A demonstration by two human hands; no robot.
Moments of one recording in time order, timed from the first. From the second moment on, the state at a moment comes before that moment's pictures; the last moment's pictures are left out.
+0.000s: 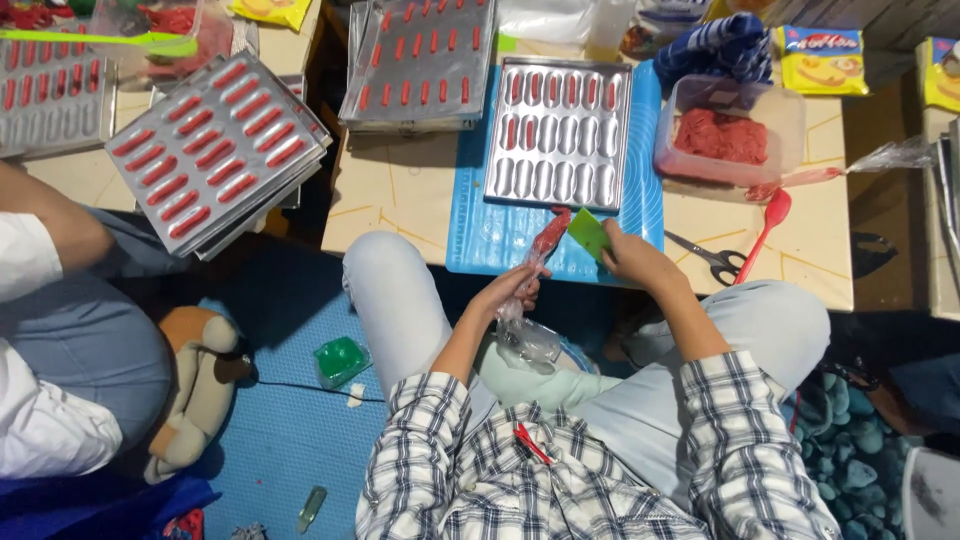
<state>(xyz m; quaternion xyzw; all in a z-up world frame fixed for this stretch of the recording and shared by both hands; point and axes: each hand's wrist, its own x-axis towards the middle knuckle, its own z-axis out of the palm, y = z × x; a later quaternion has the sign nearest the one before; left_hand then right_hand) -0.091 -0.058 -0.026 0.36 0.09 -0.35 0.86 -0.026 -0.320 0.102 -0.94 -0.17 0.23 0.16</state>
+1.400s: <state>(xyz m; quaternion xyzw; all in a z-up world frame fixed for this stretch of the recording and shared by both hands) -0.111 -0.098 -0.081 0.73 0.04 -0.25 0.63 -0.086 -0.254 0.045 -0.92 -0.38 0.03 -0.11</state>
